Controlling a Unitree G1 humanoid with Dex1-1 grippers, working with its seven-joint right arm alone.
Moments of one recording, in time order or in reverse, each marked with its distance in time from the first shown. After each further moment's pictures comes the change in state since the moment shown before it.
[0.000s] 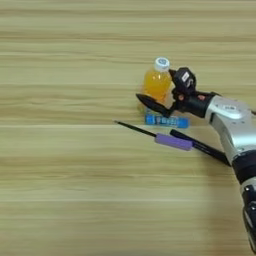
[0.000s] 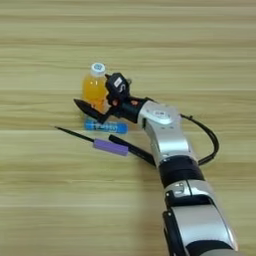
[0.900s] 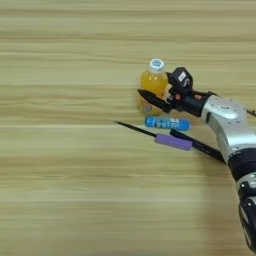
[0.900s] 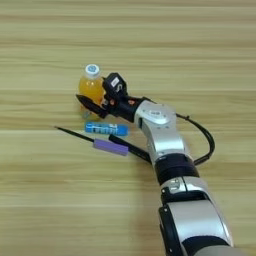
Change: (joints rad) arm -0.027 0.017 -0.009 0.059 -0.017 -0.040 -0.022
